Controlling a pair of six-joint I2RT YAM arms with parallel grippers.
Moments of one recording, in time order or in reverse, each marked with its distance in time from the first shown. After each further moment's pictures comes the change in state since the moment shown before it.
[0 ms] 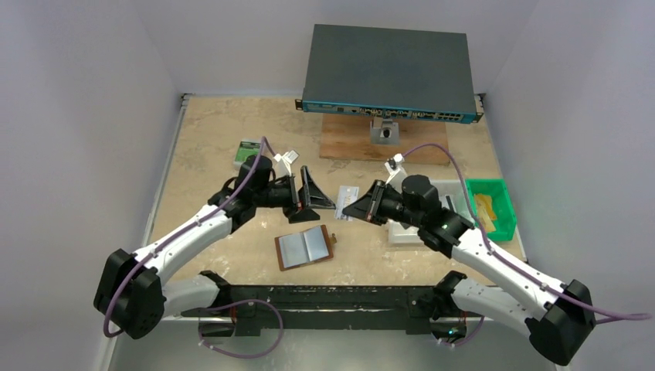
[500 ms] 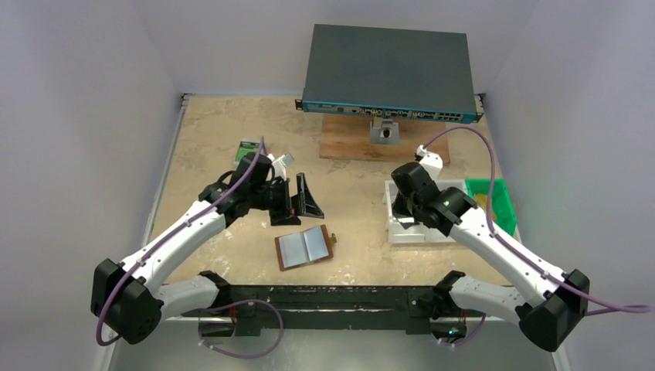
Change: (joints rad) left arm 0.000 -0.044 0.167 -0.502 -0.182 0.288; right arm -0.022 0.100 0.317 -0.764 0.756 -0.197
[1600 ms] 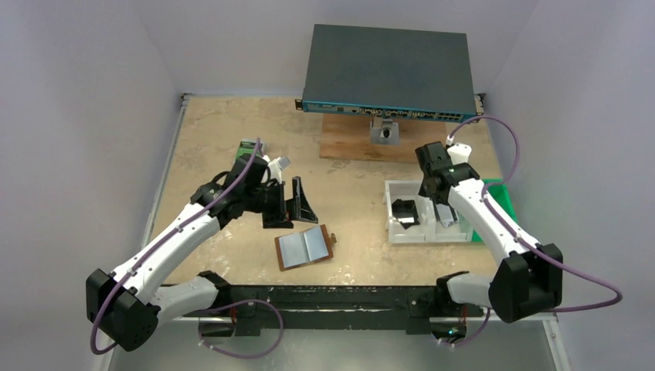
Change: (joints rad) left arm 0.000 -0.049 0.045 -0.162 -0.035 0.067; right arm -0.399 0.253 0.060 -0.104 0.253 -0.213
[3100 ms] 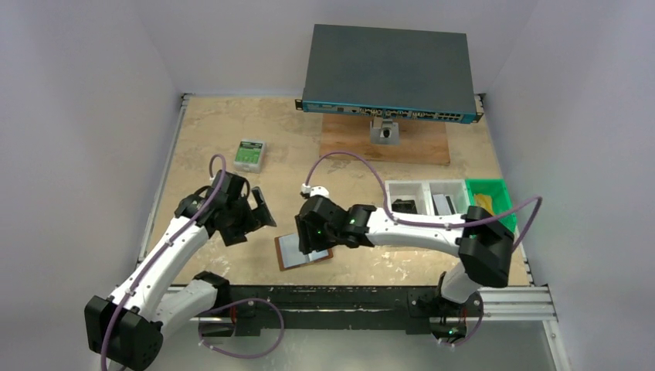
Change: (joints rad) left arm 0.164 -0.122 -0.135 -0.254 -0.456 -0.101; right arm 0.875 0.272 0.083 0.457 -0.562 0.187
